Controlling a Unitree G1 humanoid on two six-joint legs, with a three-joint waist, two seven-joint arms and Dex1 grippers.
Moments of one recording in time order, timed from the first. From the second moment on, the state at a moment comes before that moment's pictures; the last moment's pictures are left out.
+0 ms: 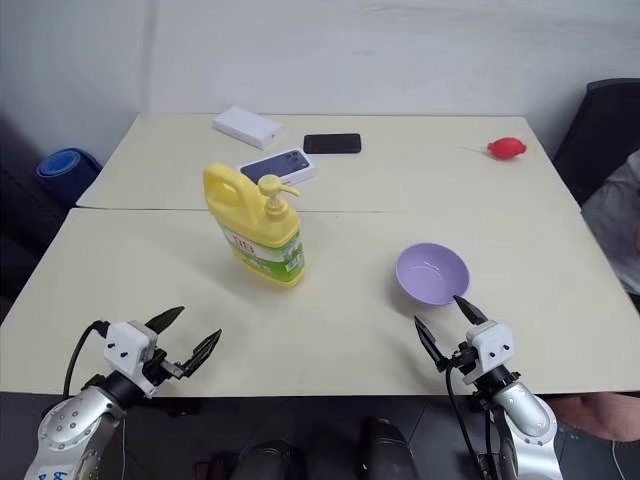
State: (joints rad) left arm 0.31 0.42 0.26 -0.26 -0.26 0.01 -0.53; right arm 0.14 -0.35 -0.17 0.12 0.29 -0.41 0.63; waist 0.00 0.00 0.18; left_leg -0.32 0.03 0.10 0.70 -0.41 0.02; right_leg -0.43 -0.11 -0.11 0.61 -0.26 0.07
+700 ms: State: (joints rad) left arm -0.05 0.66 0.16 -0.42 -0.70 0.35 -0.97; right arm 0.21 -0.58 -0.32 -0.07 0.46 -0.21 0.78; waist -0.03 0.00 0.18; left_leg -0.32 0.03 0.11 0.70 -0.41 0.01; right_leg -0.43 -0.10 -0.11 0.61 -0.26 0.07
